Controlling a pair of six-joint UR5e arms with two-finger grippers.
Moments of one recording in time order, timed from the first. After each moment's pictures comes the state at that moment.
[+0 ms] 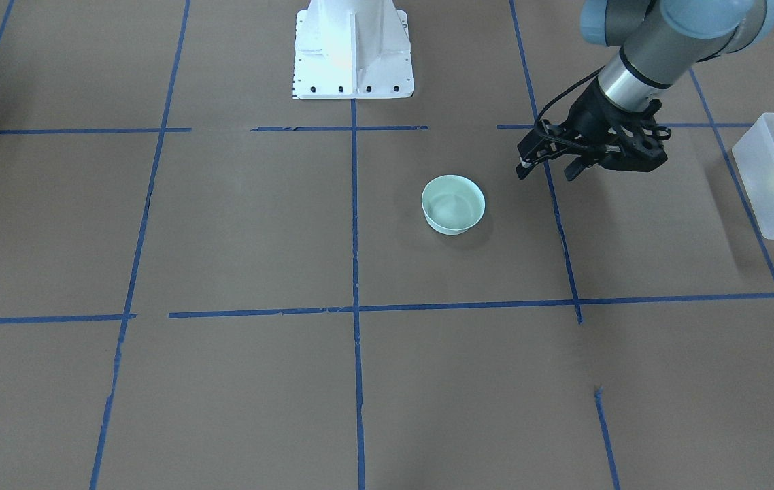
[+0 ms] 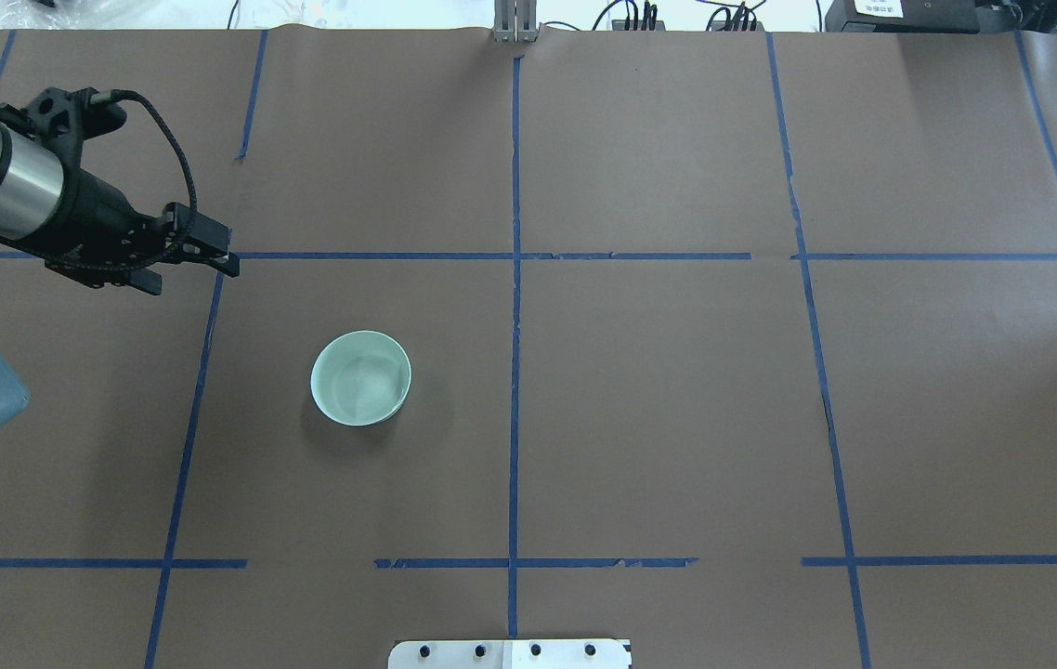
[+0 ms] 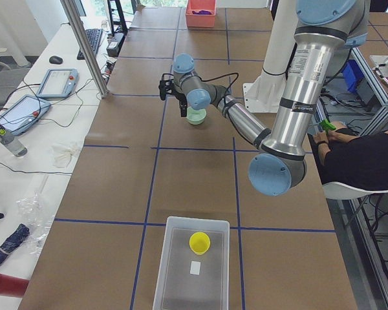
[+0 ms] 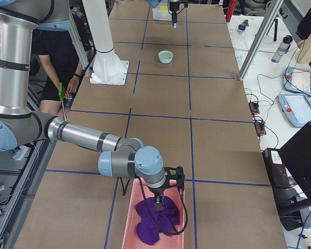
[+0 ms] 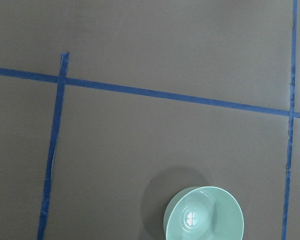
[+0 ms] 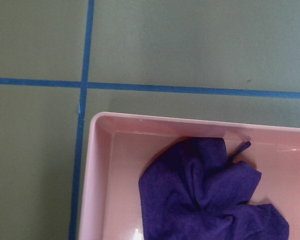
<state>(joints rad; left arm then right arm) -0.80 -1.82 -1.99 -1.85 -2.15 -1.26 1.70 -1.75 1.64 -1.33 2.34 0.00</state>
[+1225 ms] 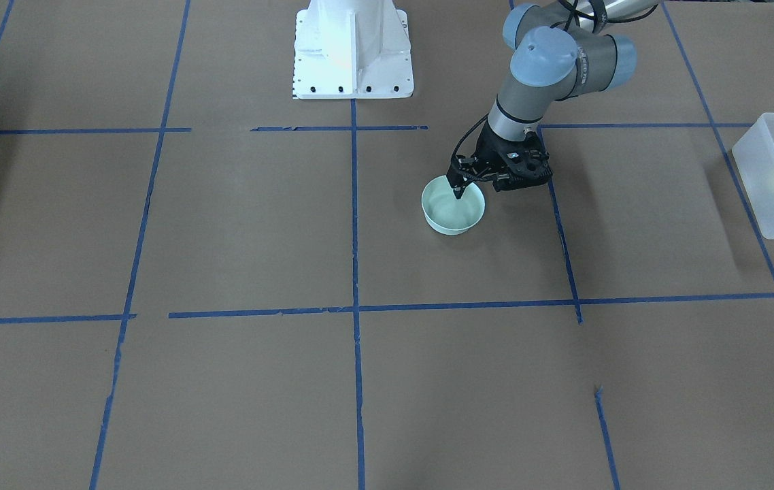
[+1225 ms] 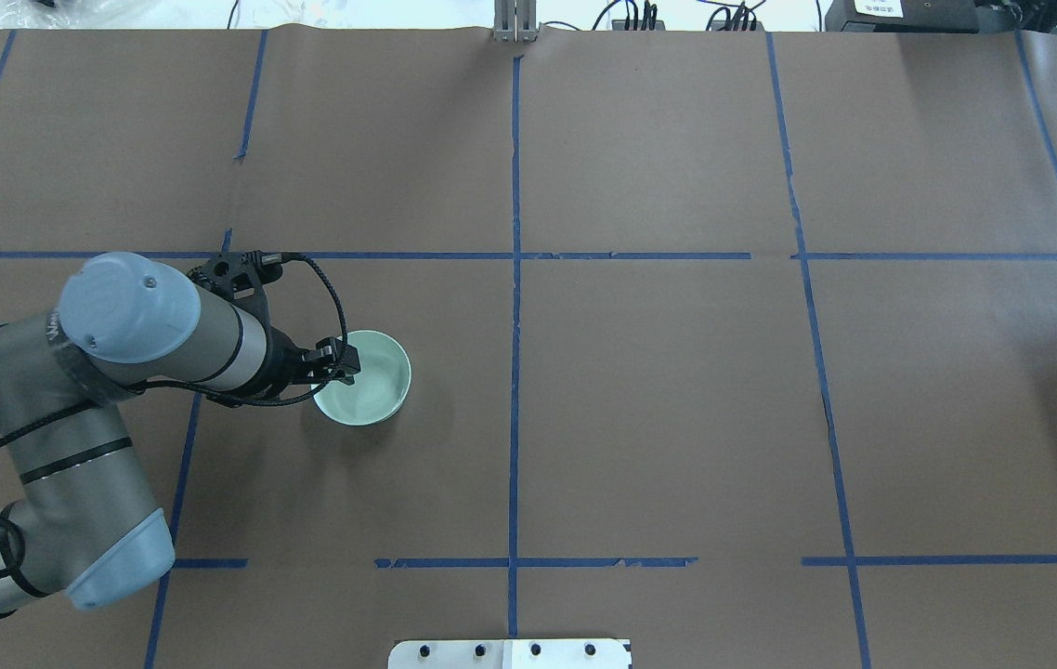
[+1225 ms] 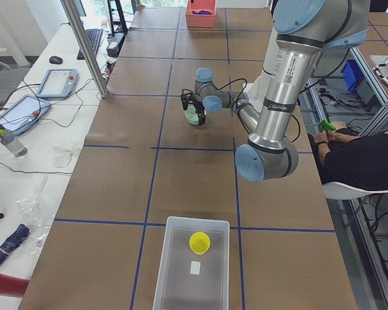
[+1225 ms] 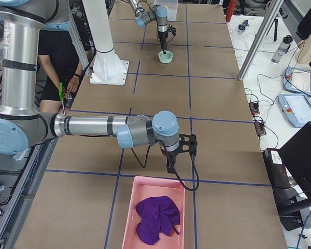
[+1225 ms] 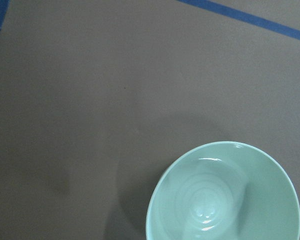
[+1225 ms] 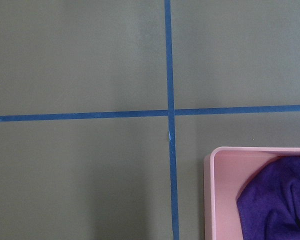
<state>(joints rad) -0.53 -1.90 -1.81 -1.85 -1.89 -1.47 1.57 -1.71 1.75 -1.38 2.38 0.21</state>
